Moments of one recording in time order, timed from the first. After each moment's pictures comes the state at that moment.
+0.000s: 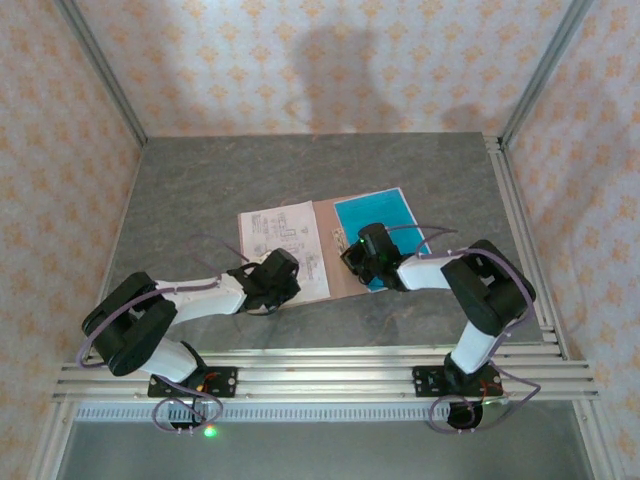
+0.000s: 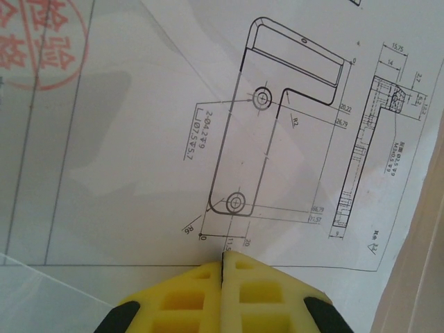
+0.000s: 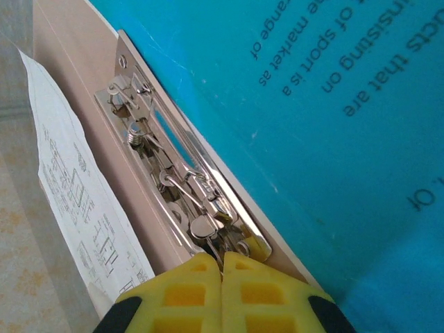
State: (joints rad) left arm -0.71 1.46 0.59 -0.17 -0.09 -1.27; right arm 0.60 1.71 0.68 0.25 -0.14 1.34
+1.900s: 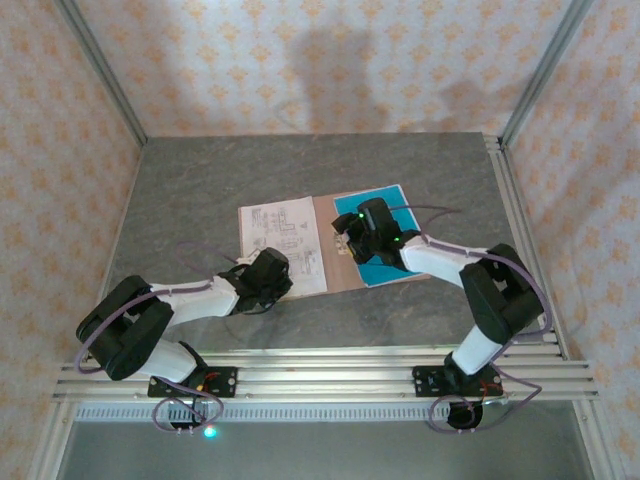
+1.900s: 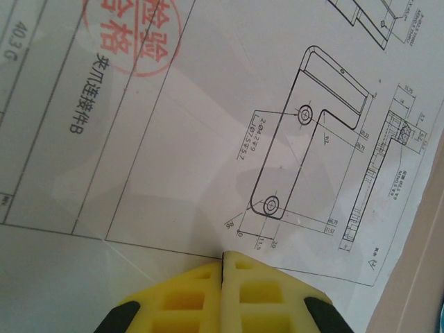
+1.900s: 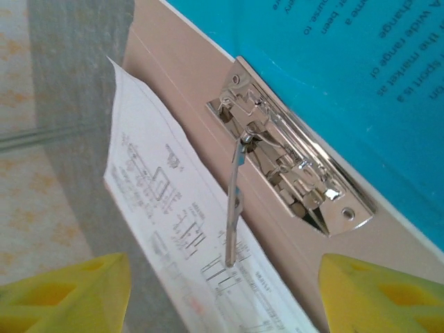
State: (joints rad) left arm -0.65 1.43 0.53 -0.09 -0.10 -1.33; right arm 0.58 1.62 0.88 -0.01 -0.15 1.43
